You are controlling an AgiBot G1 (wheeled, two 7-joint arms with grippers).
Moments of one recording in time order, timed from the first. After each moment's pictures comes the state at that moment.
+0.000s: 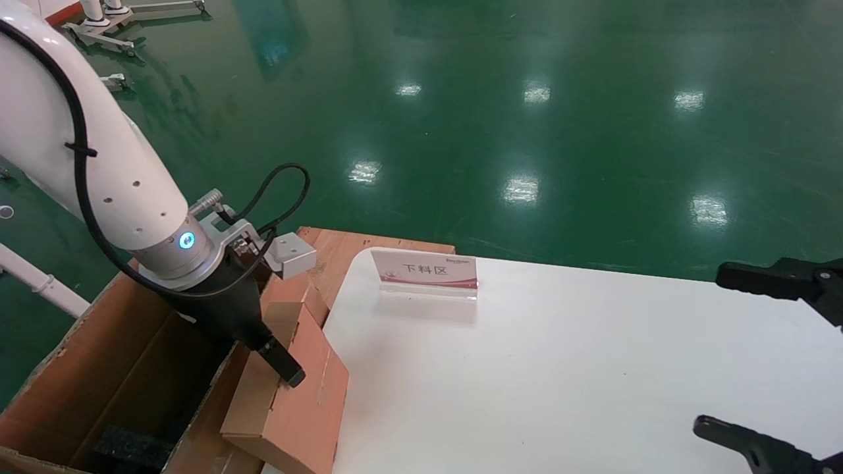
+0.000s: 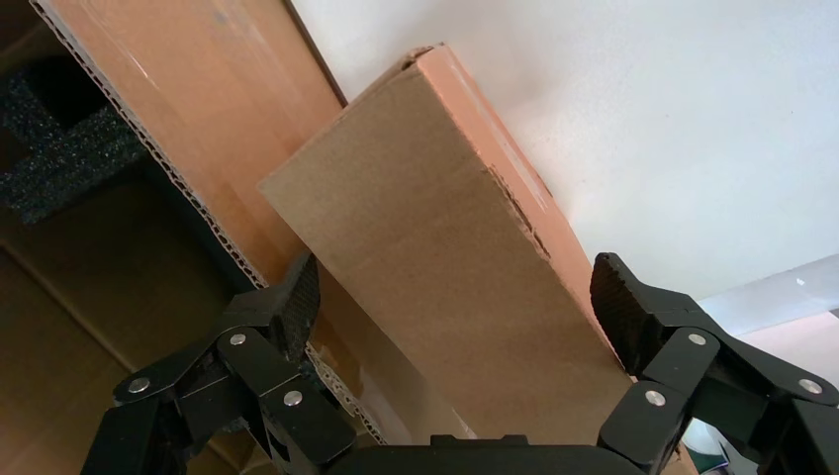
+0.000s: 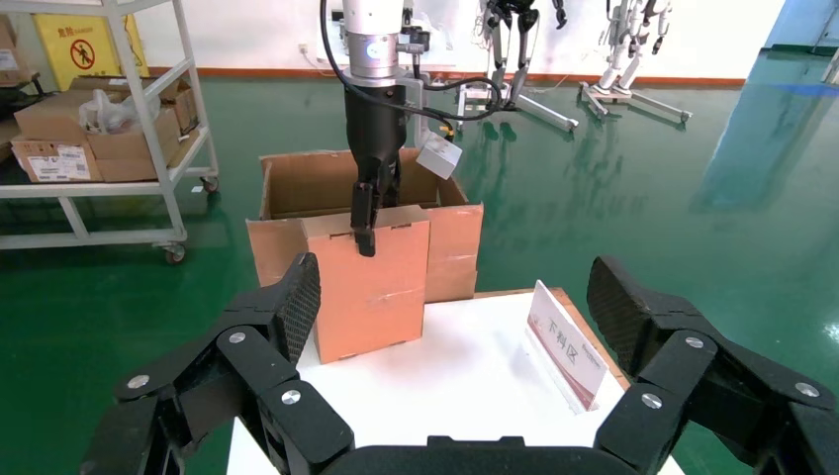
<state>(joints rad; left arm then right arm) -2.14 0.73 1.70 -1.34 1.55 1.54 -1.63 1.08 -0.61 -0.29 1.28 -0.73 -1.49 0.18</state>
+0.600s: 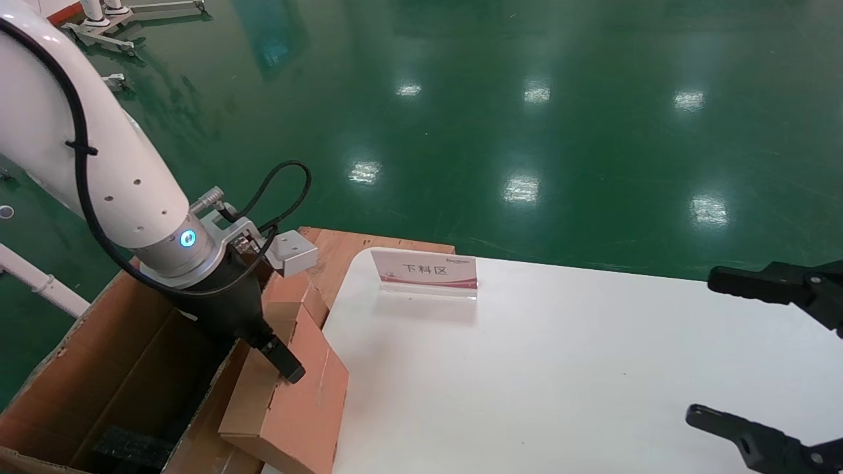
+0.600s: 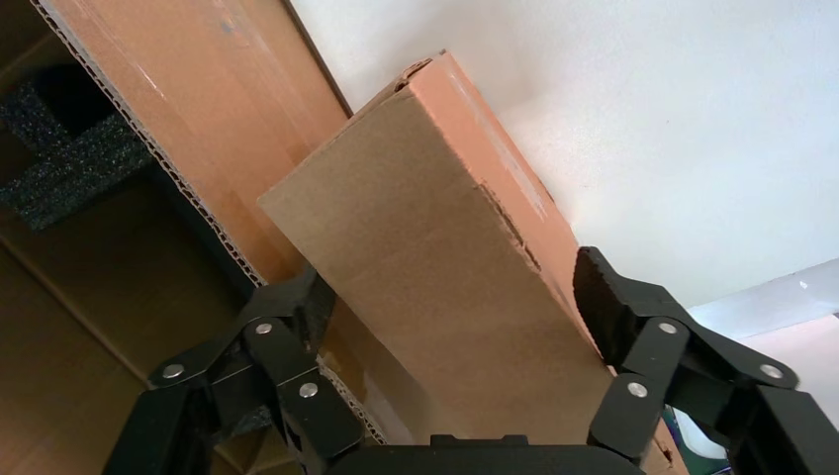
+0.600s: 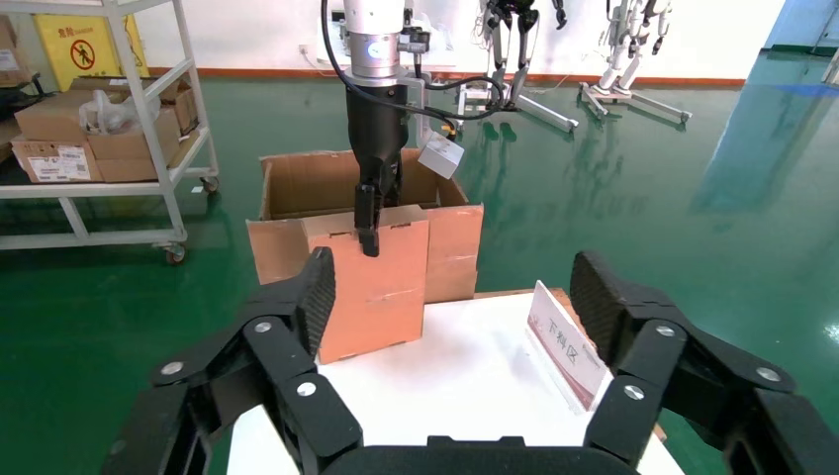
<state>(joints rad) -2.14 0.73 1.70 -1.34 1.55 1.54 -1.63 1.08 -0.61 -0.29 1.28 -0.73 -1.49 0.18</state>
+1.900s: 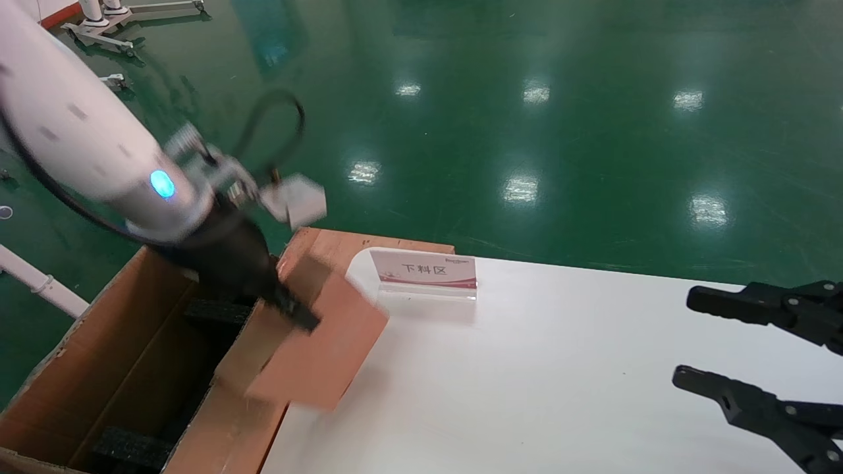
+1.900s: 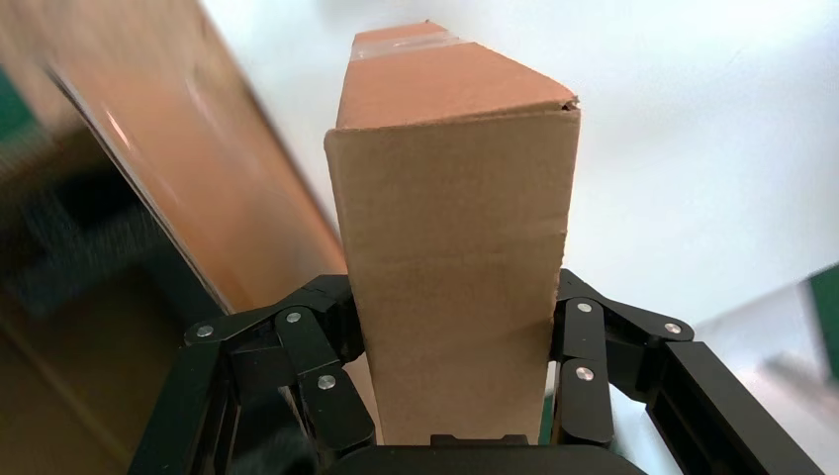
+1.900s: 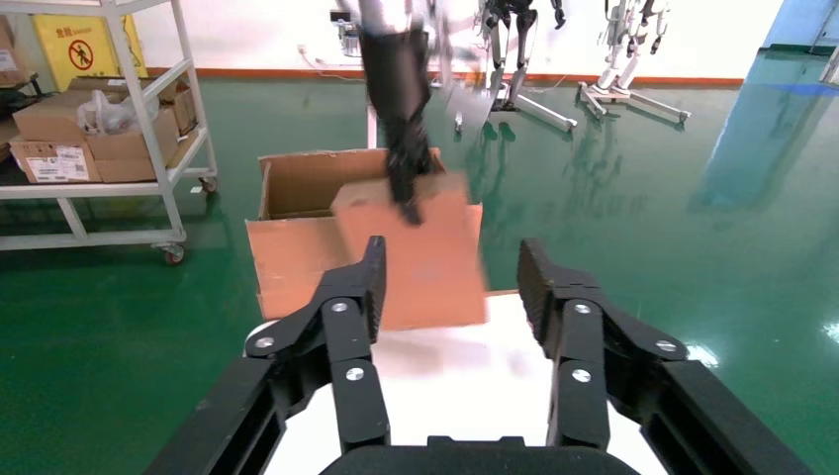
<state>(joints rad) -2.27 0.68 1.60 -1.31 1.46 1.52 -1.59 1.08 -0.61 -0.29 1.28 -0.73 -1.49 0.18</state>
